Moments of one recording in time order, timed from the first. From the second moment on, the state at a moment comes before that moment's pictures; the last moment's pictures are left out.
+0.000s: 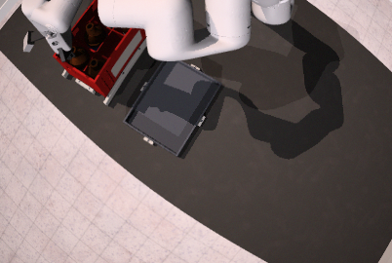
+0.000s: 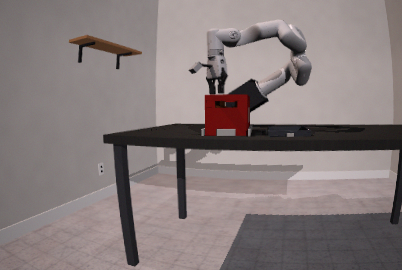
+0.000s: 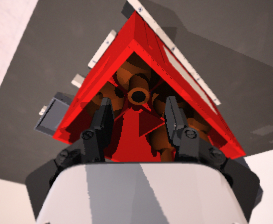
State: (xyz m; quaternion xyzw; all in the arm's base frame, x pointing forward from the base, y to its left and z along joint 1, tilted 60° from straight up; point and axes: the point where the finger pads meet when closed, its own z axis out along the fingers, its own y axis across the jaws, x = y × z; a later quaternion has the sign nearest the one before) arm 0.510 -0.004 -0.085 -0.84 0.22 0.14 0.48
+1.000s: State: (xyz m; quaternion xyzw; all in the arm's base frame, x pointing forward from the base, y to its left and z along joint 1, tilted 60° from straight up) arm 0.509 0.017 -0.097 -0.84 0.22 0.14 0.48
